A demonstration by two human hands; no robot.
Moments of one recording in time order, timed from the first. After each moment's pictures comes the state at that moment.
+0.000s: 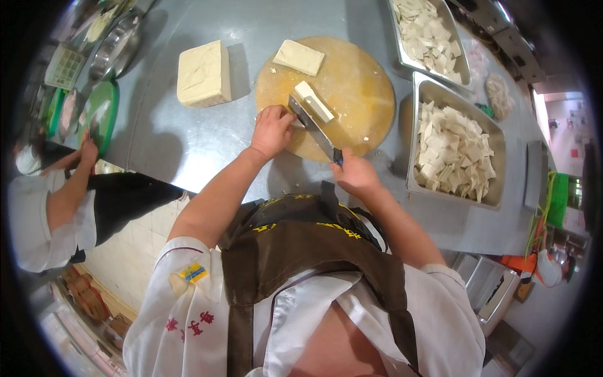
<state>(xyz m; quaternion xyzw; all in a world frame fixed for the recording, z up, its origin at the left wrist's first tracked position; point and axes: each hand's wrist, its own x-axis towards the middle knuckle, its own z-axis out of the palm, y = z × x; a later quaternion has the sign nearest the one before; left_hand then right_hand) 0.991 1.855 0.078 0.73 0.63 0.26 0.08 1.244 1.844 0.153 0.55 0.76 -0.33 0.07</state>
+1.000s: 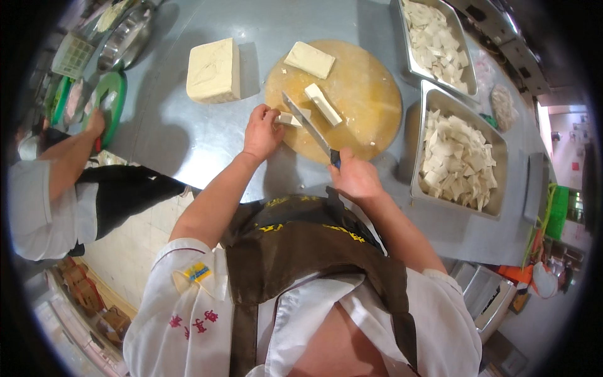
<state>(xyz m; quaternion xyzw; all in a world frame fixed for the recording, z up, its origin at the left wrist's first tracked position) 0.963 1.839 0.081 0.63 0.70 0.32 0.11 1.219 1.843 0.187 0.53 0.79 -0.30 0.08</state>
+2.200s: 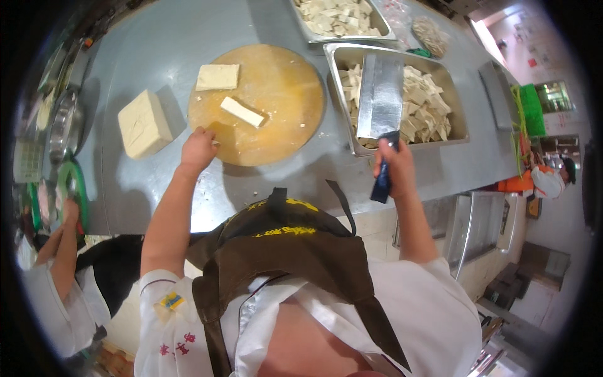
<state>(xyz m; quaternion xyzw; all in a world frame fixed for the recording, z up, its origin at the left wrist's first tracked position) 0.955 1.880 0.099 0.74 0.66 0.04 0.15 1.411 1.793 0.212 0.60 0.33 -0.55 -0.48</state>
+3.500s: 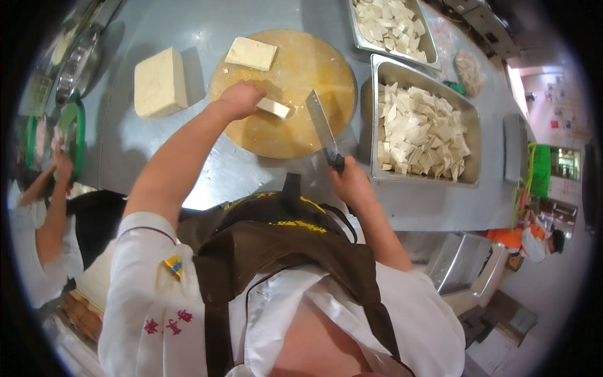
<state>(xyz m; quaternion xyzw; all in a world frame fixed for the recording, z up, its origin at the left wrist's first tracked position) 0.998 1.956 0.112 0.80 0.57 -0.05 0.21 1.328 1.815 0.140 0.66 0.68 -0.31 -0.06</state>
